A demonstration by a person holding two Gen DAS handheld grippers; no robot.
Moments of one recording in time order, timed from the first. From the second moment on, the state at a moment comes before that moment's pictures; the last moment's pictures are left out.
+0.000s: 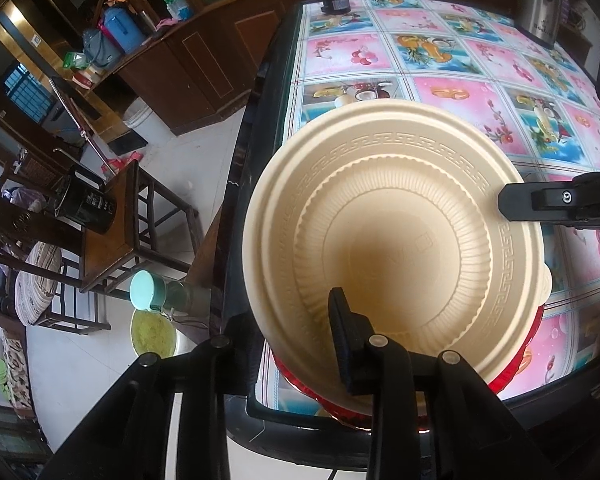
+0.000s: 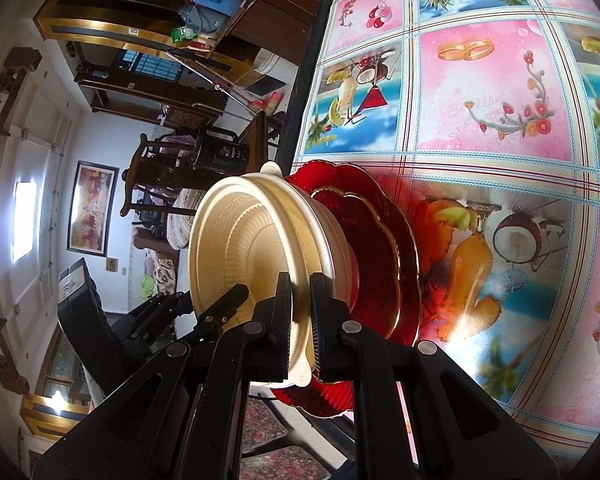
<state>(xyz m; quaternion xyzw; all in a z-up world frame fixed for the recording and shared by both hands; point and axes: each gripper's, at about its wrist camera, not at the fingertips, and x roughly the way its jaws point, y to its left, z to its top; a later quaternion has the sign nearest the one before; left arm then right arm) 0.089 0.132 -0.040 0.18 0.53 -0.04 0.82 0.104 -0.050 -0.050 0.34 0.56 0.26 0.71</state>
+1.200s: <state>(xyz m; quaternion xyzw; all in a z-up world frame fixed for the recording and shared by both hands) 0.088 0.142 -0.029 0.14 0.57 -0.07 0.80 0.101 -0.065 -0.051 0.37 0.56 0.26 0.69</state>
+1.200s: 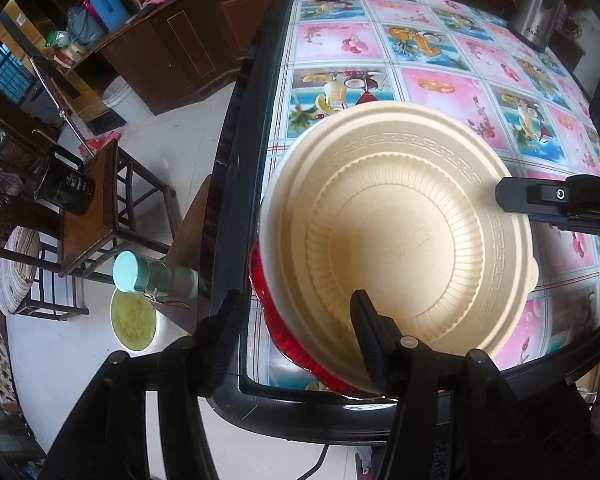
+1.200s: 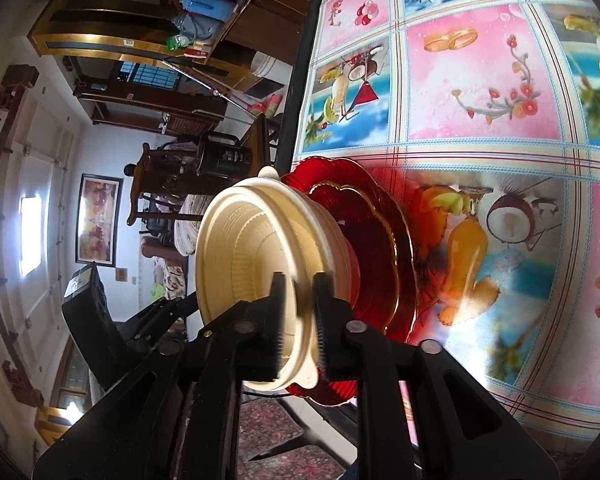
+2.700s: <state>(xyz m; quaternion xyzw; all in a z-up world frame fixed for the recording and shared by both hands) 0.008 0.115 0.035 0.15 0.35 0.04 0.92 0.066 -0.074 -0.005 0.30 0.50 0.30 0.75</state>
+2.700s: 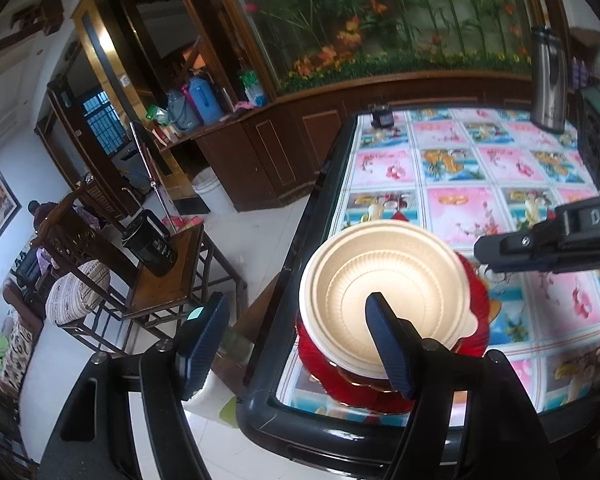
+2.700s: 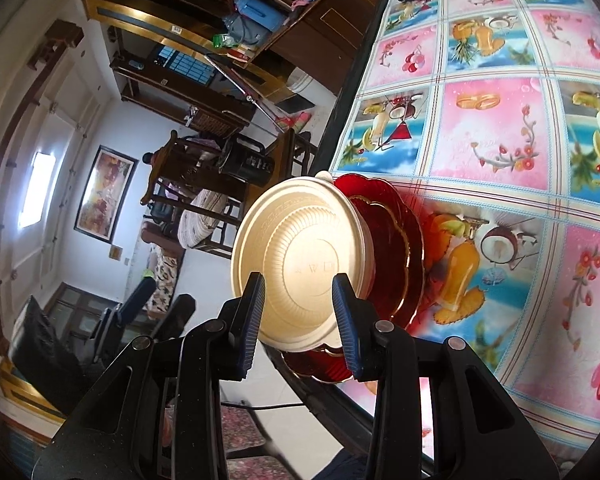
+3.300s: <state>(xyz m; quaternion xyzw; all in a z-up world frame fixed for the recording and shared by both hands) -0.011 0.112 0.033 0.09 0.31 0.06 0.94 0.045 -0.076 0.009 0.24 0.44 0.30 0.81</state>
